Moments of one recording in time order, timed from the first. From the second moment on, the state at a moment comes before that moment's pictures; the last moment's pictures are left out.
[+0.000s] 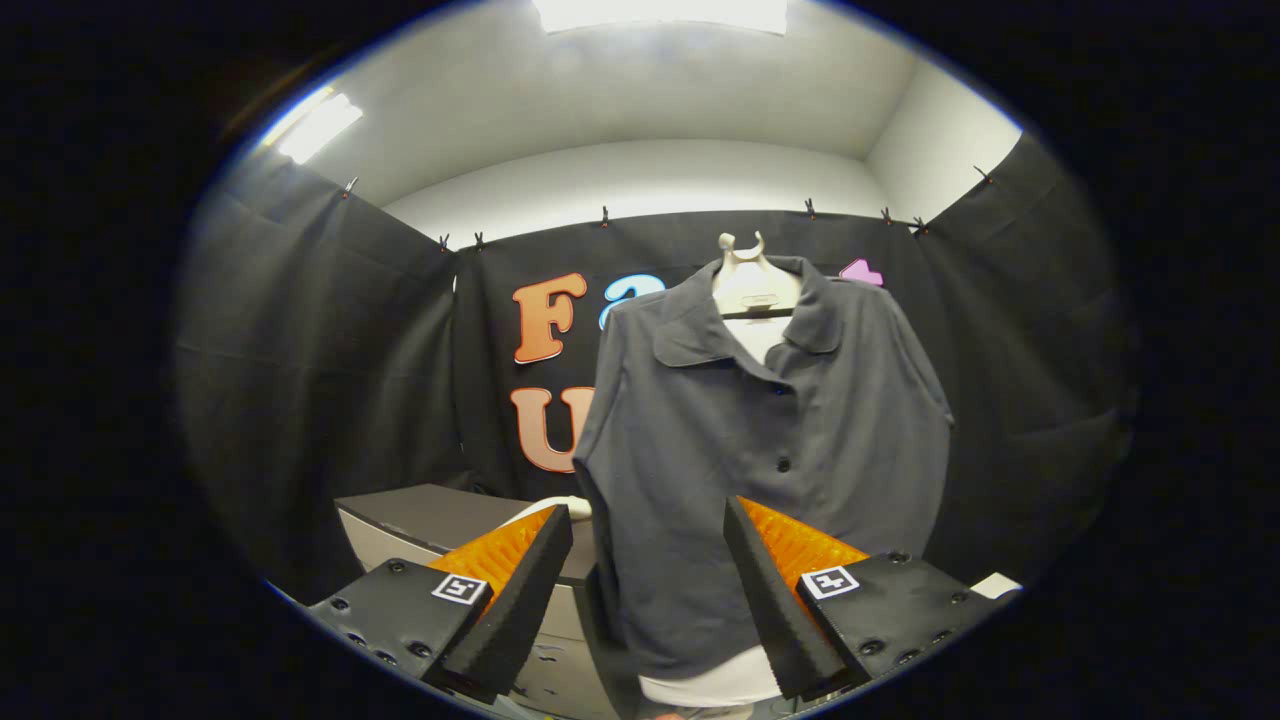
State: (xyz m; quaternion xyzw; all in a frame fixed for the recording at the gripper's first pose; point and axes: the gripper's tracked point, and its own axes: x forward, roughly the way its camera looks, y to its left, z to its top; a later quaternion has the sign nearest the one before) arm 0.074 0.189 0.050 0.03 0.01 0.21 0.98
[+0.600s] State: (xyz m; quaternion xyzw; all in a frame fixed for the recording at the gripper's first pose) arm 0.189 0.422 0.001 0.01 0.10 0.21 0.97
